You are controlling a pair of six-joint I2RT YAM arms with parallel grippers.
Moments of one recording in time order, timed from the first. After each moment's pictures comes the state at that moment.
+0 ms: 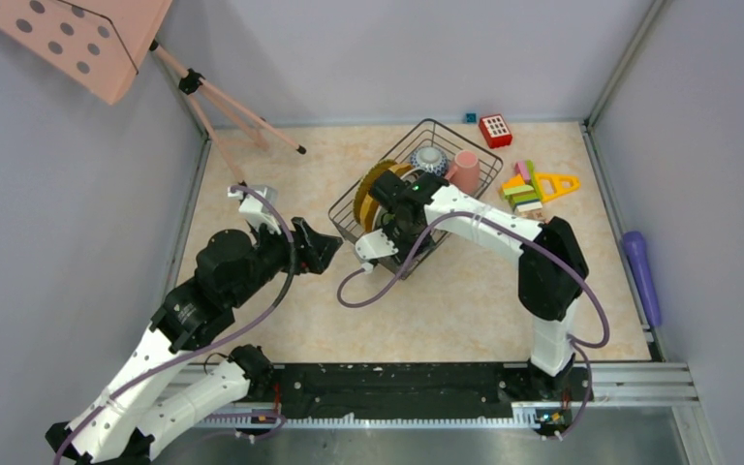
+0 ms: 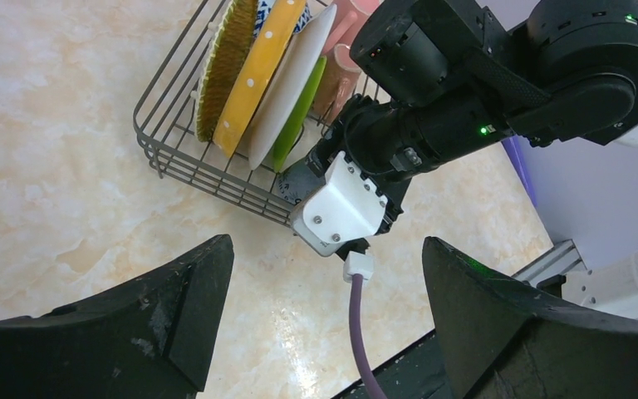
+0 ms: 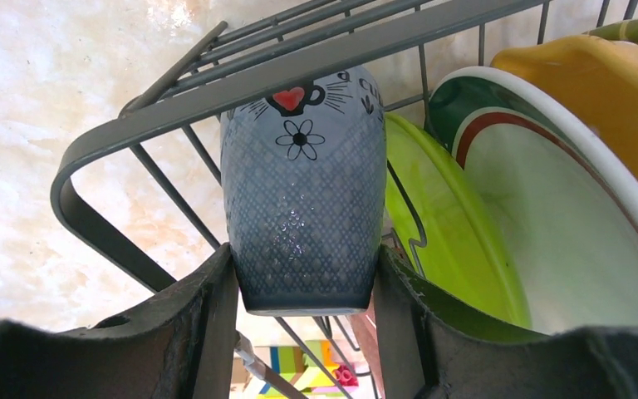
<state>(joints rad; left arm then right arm) -0.69 0.65 0.94 -0.53 -0.10 -0.55 0.83 1.89 1.62 -1.09 0.00 -1.36</state>
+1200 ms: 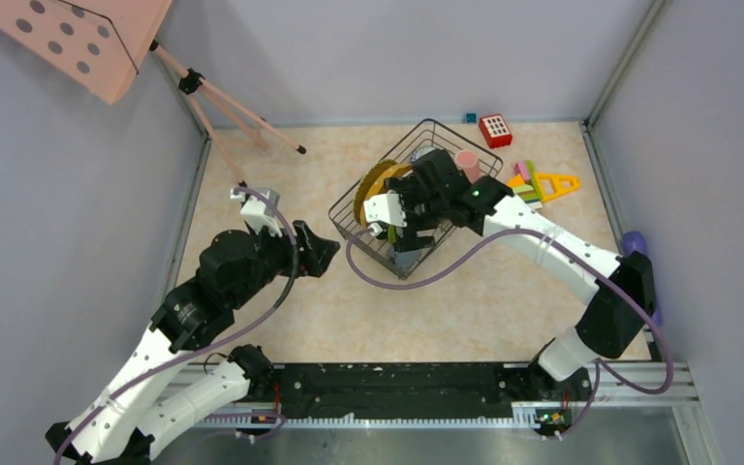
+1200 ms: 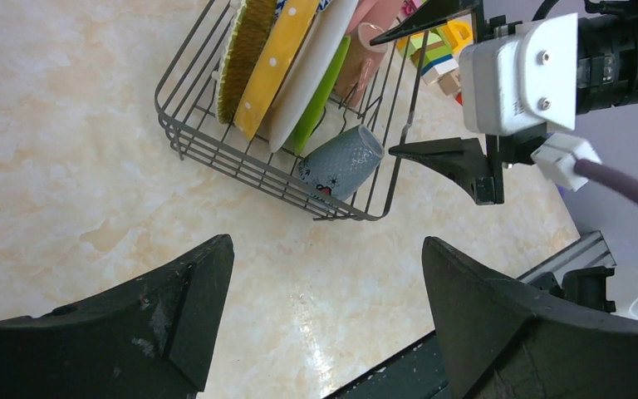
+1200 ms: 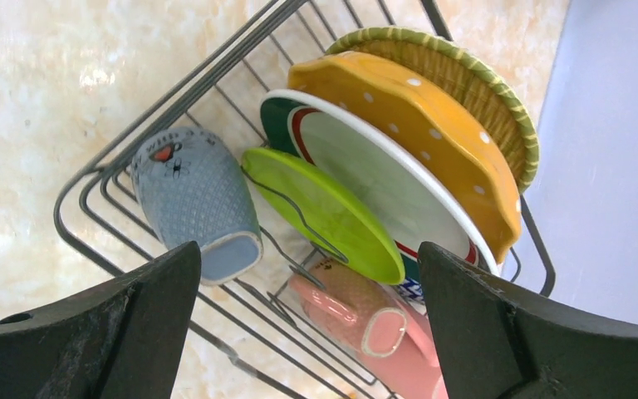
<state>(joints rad) -0.69 0.65 0.94 -0.58 -0.11 -0.53 0.76 1.56 1.45 -0.74 -0.22 -1.10</state>
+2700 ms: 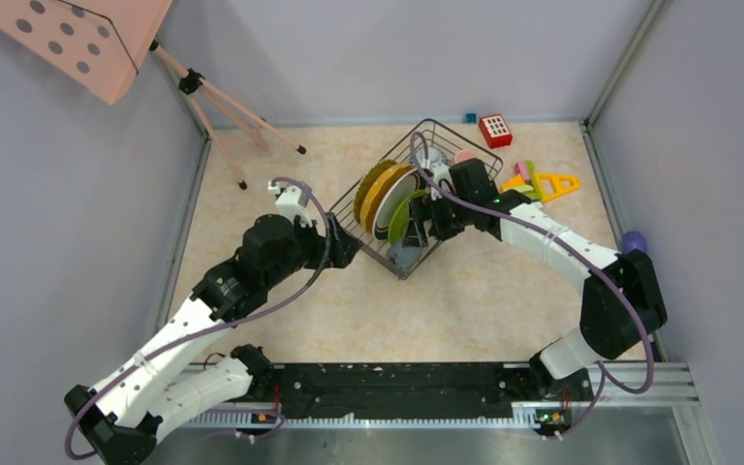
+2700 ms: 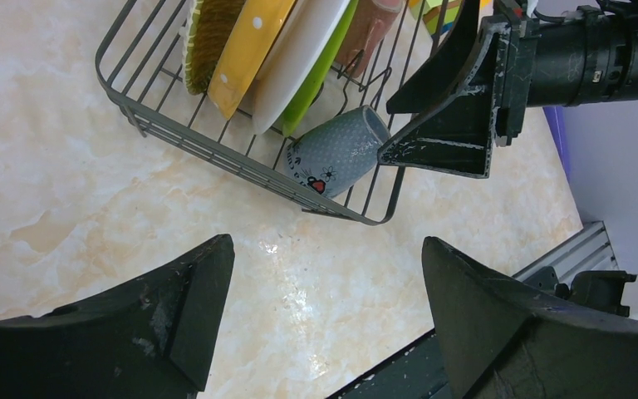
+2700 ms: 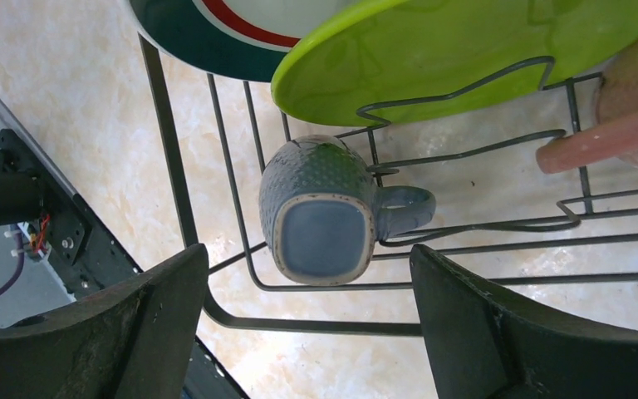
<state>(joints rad) -0.69 0.82 0.86 -0.44 -0.06 -0.60 0.53 1.50 1.12 -0.44 -0.42 0.19</state>
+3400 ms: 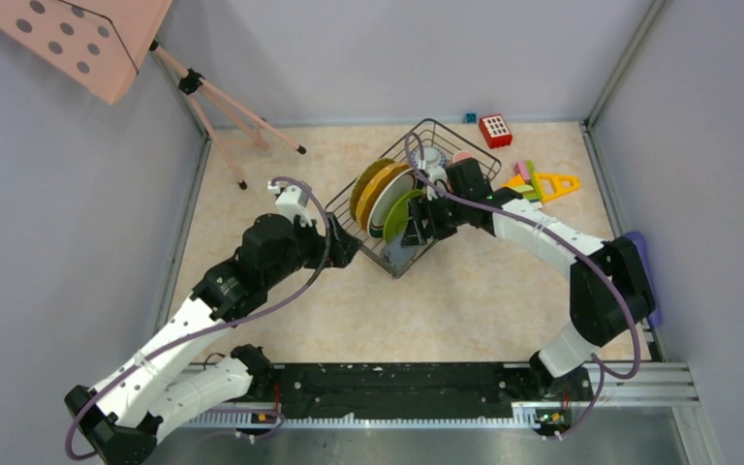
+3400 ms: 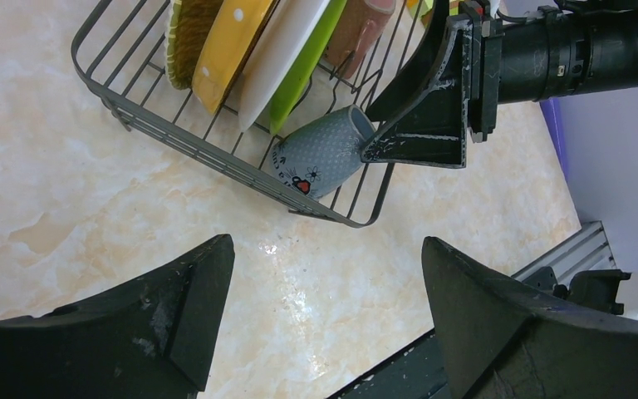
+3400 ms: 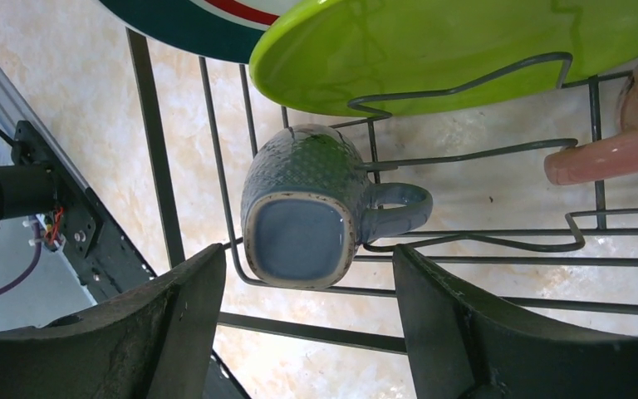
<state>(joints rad) -0.68 0.82 0.86 -0.43 -0.05 -0.60 0.52 1.59 1.14 -0.40 -0.50 0.19</state>
